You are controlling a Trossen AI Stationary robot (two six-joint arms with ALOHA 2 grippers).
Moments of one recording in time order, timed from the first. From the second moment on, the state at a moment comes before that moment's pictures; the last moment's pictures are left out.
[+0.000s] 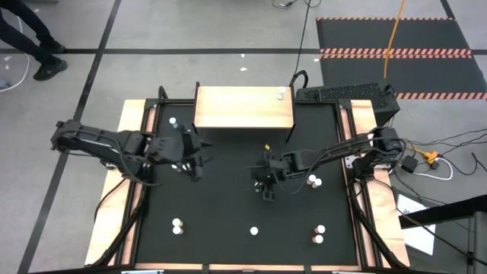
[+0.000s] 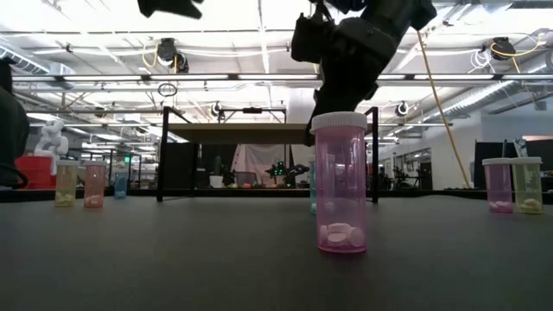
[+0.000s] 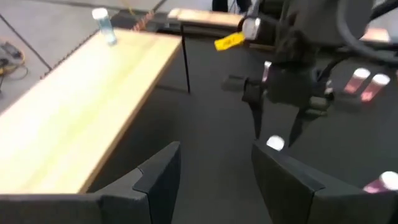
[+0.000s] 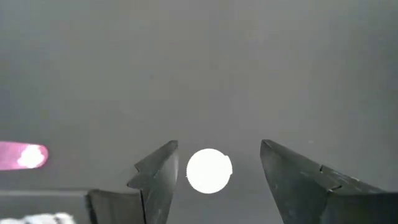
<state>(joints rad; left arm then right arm) -0.20 1.10 1.07 -0.56 -0.44 -0.25 0.13 1.71 1.10 -0.36 0.02 0.20</state>
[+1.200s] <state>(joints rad) -0.20 1.13 1.07 -0.58 -0.44 -0.27 0.14 1.75 1.09 -0.38 0.03 0.13</state>
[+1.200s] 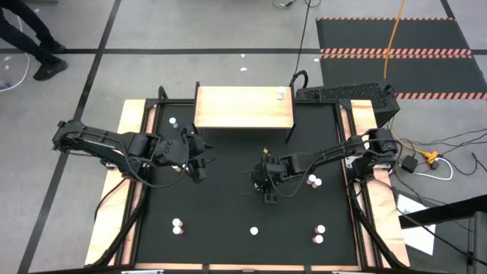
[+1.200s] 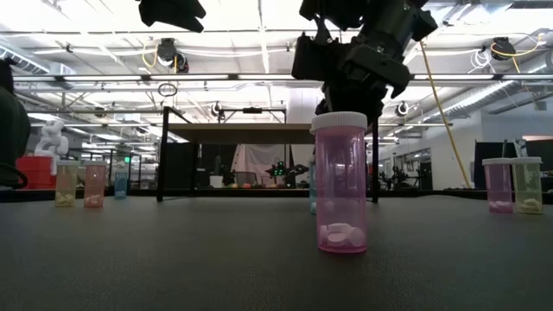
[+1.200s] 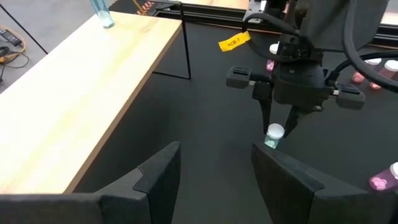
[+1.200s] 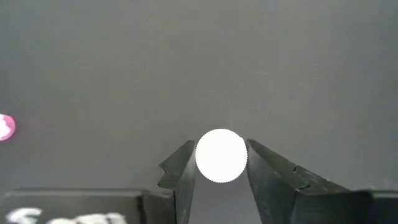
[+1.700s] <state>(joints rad) -0.09 1.13 1.07 -0.53 -0.42 -0.19 -0.07 1.34 1.15 -0.57 0.08 0.13</state>
